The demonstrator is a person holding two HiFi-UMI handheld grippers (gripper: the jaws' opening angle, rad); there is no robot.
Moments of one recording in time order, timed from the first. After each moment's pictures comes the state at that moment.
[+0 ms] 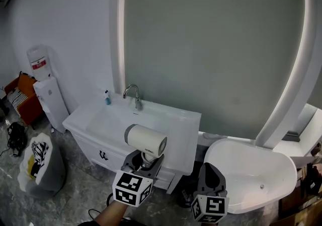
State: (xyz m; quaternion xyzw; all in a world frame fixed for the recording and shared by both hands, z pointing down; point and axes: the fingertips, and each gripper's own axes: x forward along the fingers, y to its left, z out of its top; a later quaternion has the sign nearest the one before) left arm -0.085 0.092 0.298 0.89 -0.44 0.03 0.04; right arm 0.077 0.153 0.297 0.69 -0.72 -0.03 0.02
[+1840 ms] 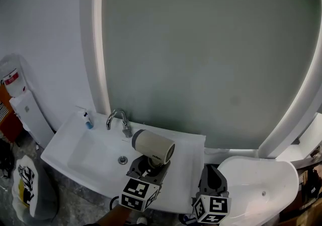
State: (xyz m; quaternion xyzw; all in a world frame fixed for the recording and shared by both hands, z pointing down) left arm -0.053 -0.176 0.330 0.92 -0.37 0.05 0.06; right arm 0.092 -0.113 0.327 0.73 -0.68 0.02 0.05
